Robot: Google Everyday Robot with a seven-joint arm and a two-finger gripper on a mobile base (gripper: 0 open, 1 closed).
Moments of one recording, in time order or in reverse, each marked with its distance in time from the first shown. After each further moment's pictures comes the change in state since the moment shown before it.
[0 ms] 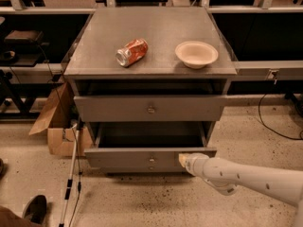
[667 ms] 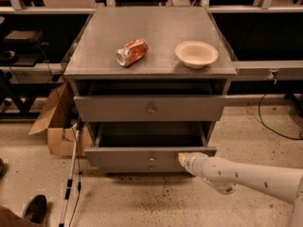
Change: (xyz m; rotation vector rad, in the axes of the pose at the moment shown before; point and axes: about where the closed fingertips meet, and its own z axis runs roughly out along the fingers) arm -0.001 0.000 0.001 0.015 0.002 -0.014
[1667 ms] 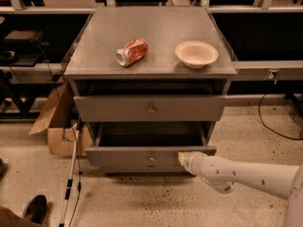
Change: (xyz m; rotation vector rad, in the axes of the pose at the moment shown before) arm -0.003 0.000 0.003 0.017 0.002 -0.016
